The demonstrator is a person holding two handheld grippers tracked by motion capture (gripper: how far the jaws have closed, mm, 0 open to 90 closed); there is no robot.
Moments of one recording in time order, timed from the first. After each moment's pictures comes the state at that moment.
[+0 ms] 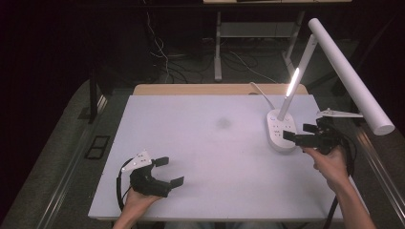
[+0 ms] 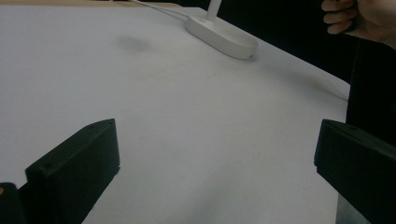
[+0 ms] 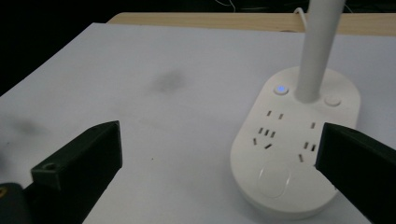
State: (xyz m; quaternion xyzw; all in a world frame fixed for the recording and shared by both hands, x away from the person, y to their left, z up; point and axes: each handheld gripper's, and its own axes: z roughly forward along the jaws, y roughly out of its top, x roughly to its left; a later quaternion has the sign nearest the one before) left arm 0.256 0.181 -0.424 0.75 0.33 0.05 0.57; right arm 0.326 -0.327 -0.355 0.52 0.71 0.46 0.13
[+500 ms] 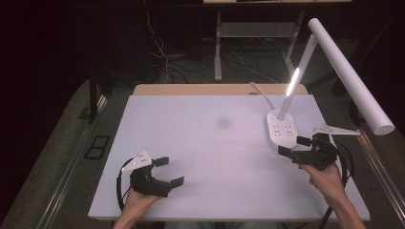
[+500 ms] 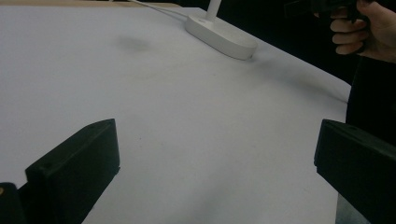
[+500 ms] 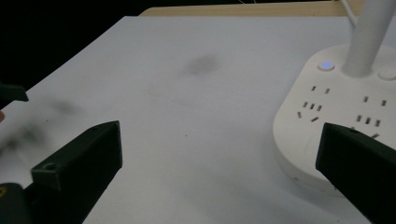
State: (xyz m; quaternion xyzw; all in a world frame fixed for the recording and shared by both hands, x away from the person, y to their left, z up) left arm 0.256 0.181 -0.424 0.75 0.33 0.06 0.57; right arm 0.292 -0.315 -0.375 0.49 0.72 0.48 0.10
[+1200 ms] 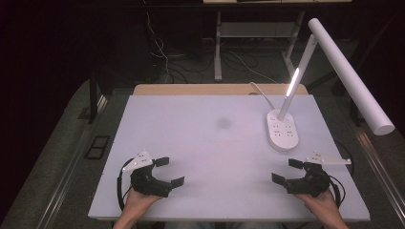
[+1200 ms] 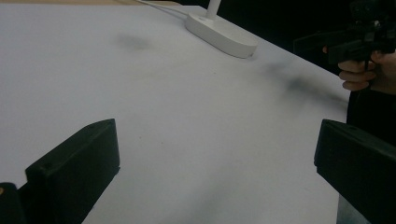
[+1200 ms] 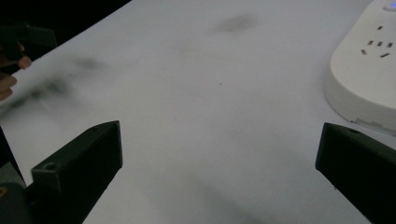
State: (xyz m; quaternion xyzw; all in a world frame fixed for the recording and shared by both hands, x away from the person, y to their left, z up) left arm 0.257 0.181 -0.425 0.76 0.33 0.06 0.56; right arm 0.243 -0.301 -0.423 0.45 0.74 0.49 0.09
